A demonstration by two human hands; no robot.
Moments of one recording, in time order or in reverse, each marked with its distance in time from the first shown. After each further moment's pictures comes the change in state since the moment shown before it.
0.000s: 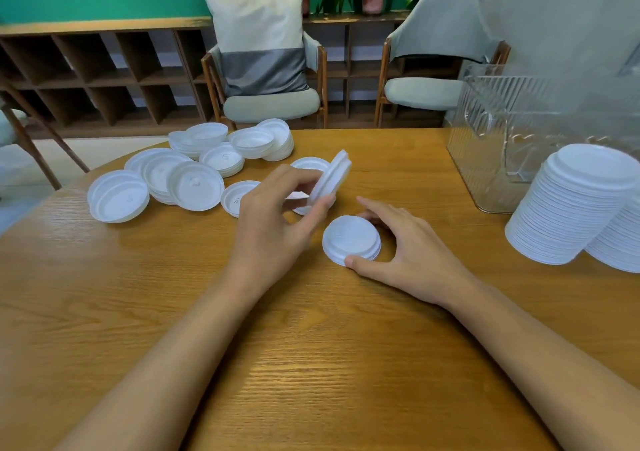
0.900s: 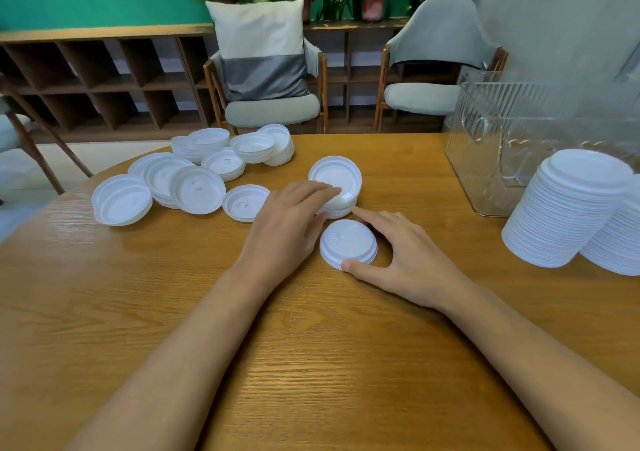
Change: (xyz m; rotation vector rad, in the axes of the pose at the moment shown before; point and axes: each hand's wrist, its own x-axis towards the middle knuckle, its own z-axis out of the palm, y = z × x) left_hand 0.003 -0.037 0.017 0.441 -0.234 0.203; right_hand -0.002 0.001 0.000 -0.013 -0.030 -0.031
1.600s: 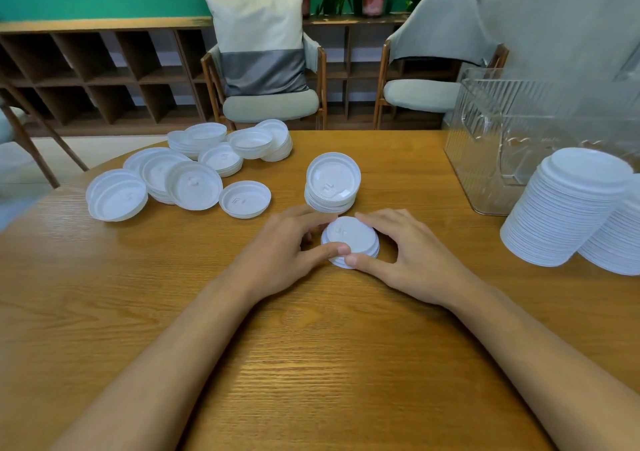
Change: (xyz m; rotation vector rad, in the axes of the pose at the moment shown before) left_hand -0.015 0.008 -0.010 -0.373 -0.283 -0.169; right_hand 0.000 0.005 -0.005 -0.020 -0.006 -0.017
